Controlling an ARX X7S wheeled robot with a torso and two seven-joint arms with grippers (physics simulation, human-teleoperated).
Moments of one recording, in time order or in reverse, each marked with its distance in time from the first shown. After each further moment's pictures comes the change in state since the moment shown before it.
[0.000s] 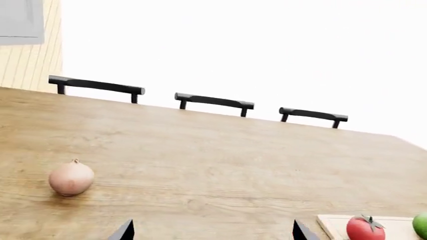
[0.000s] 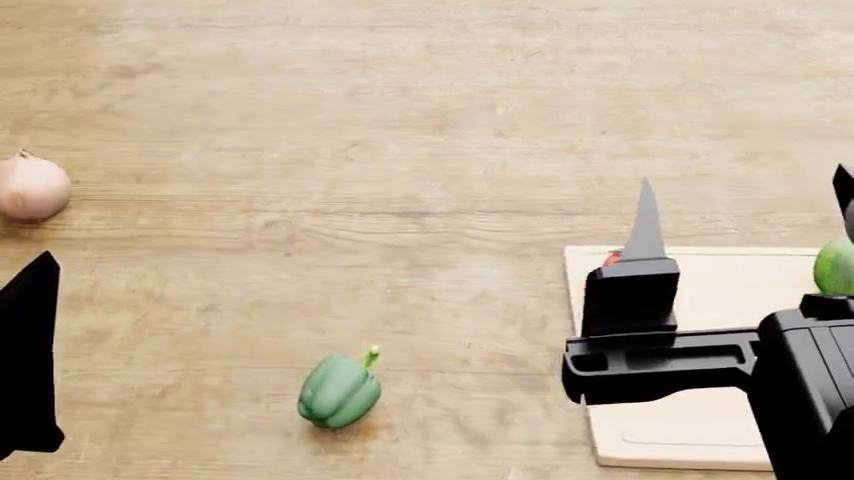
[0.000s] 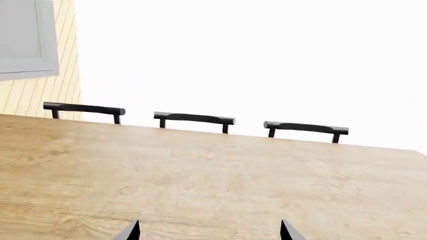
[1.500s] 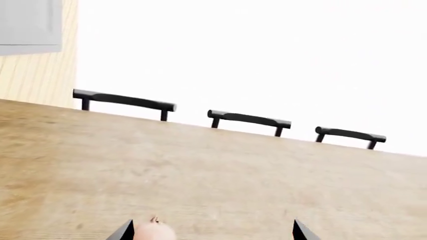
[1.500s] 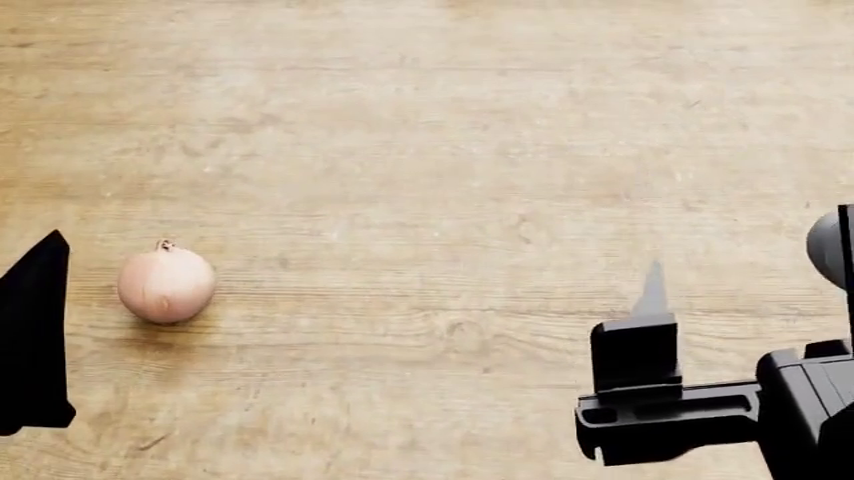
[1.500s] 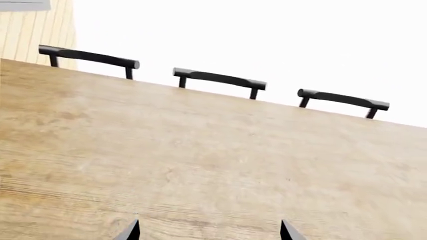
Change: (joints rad) left arm -0.015 0.047 0.008 -0.033 0.038 -0.006 0.026; right arm 0.155 0.110 -0.189 0.052 0.269 0.040 0.182
